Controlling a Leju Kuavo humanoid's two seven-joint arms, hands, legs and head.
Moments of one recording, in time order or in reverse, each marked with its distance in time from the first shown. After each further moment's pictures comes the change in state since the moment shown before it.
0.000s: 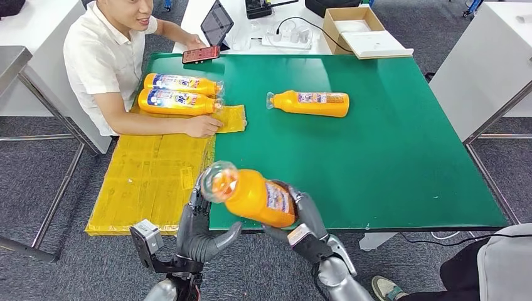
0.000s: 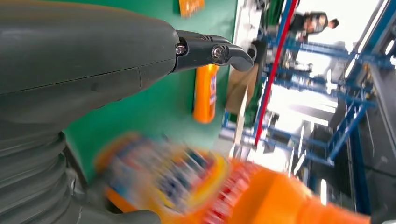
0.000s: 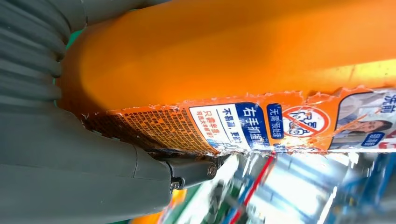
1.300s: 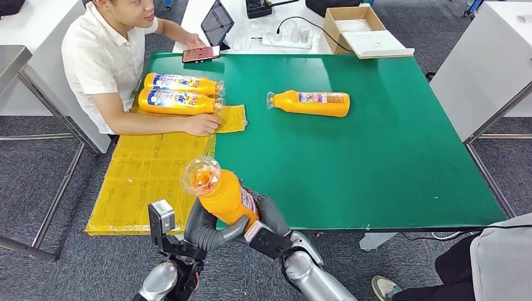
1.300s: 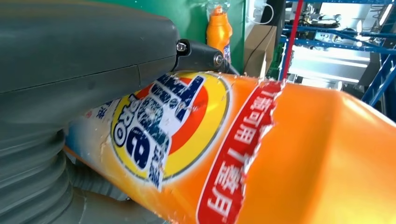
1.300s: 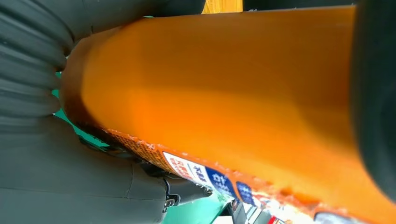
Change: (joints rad) left arm -0.124 0.039 -0.037 0.109 -0.012 -0.120 0.109; right arm -0.165 0.104 0.186 0.304 0.000 0.020 0.011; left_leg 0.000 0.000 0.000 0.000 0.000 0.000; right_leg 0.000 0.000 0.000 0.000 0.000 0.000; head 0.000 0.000
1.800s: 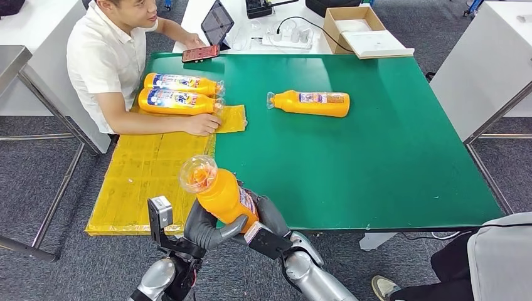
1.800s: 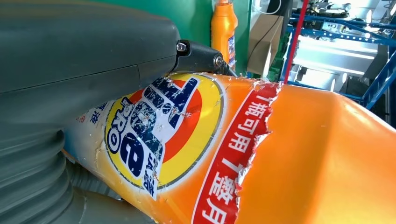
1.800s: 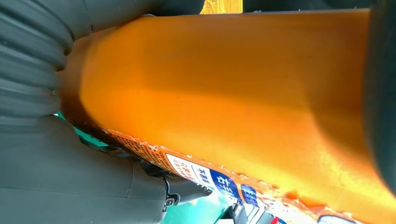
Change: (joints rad) left arm -0.018 0.005 0.016 0.033 0.054 -0.064 0.011; right arm -0.007 -0.002 0.009 0.017 -0.004 0.001 -0.006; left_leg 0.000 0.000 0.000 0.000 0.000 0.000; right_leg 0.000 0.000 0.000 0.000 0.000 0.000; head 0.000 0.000
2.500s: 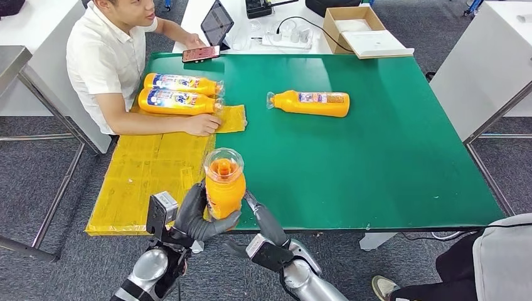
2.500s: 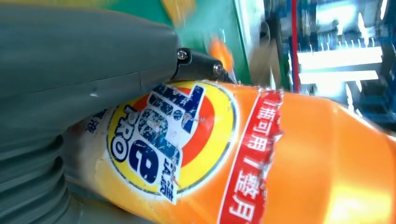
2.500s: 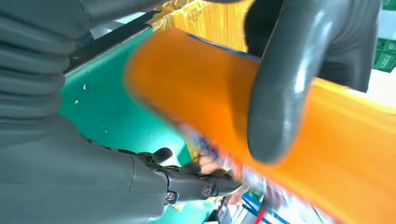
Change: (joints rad) left arm -0.049 0.067 0.066 -0.003 -0.216 0.125 -0.022; right arm 0.061 -0.008 0.004 -0.052 -0.028 -0.015 -0.074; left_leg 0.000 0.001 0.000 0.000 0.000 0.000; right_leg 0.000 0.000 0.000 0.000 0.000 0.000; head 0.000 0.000
